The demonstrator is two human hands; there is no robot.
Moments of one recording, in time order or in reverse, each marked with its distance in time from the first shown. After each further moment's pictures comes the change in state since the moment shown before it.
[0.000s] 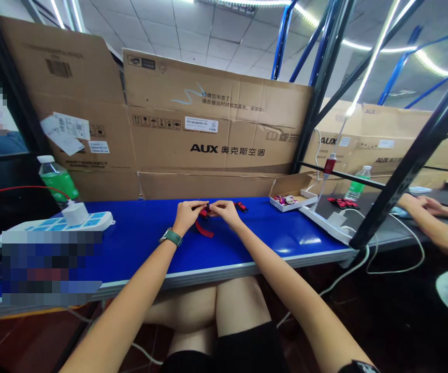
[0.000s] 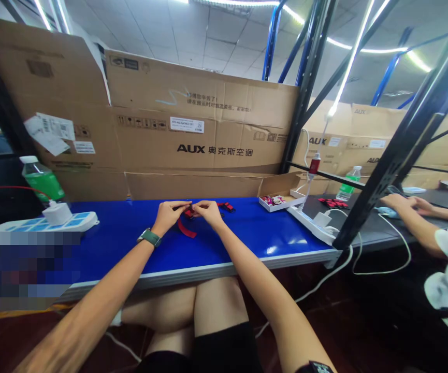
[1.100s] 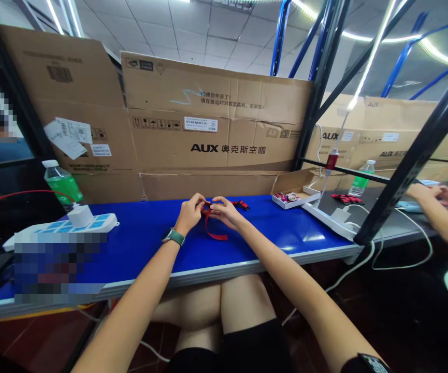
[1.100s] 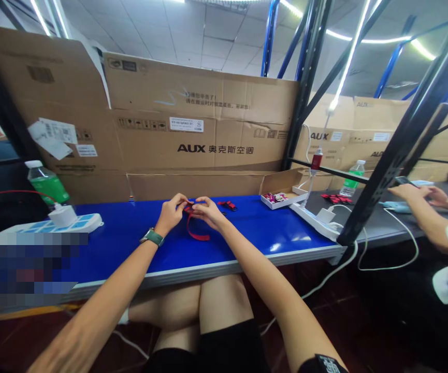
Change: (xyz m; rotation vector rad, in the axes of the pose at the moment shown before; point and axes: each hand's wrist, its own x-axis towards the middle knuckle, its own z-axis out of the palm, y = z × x) left_hand 0.001 0.009 -0.005 0.110 -0.043 0.089; right_hand -0.005 -0.004 0.006 0.391 -0.101 0.148
